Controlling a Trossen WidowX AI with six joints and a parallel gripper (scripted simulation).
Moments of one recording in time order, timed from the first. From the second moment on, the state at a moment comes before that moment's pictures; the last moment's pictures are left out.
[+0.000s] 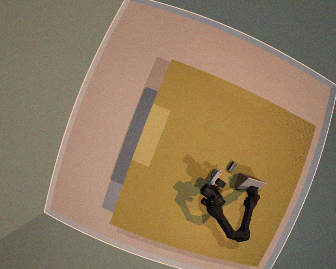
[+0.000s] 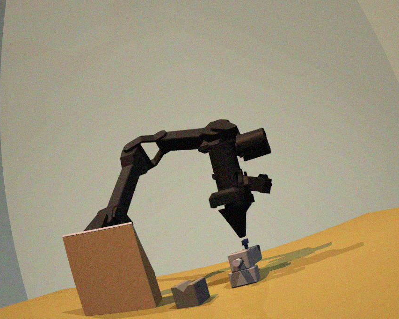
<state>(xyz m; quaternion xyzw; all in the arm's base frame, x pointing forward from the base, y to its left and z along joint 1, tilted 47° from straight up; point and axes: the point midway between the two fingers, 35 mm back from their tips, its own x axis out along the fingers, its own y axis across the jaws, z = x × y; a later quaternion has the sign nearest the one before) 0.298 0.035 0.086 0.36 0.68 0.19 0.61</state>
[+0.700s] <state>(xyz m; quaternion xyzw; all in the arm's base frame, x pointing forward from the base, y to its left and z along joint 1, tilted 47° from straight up) 0.301 -0.043 0.055 0.15 0.58 0.39 0.70</state>
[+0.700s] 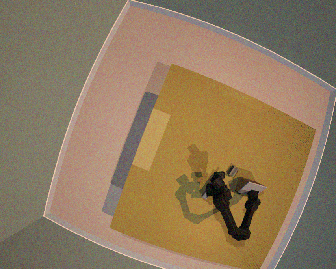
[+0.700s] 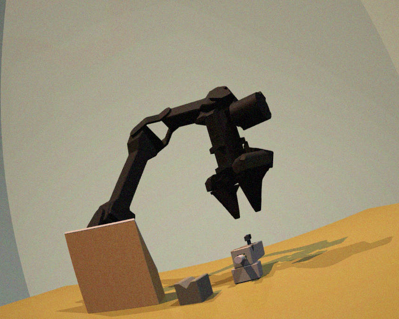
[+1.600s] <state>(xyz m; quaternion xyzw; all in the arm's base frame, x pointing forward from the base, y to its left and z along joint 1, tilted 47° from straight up) 0.259 -0.060 -0.048 -0.18 0.35 0.61 0.69</state>
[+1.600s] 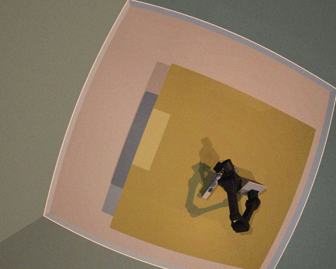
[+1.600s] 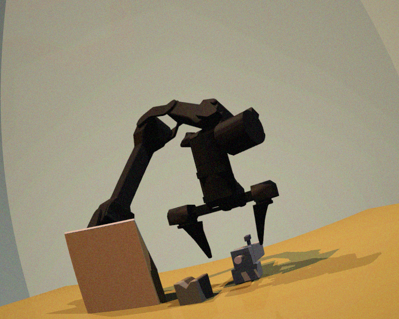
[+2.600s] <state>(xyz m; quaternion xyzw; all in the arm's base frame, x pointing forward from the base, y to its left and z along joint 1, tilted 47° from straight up) 0.264 -0.025 -0.069 -0.18 0.35 0.61 0.69</state>
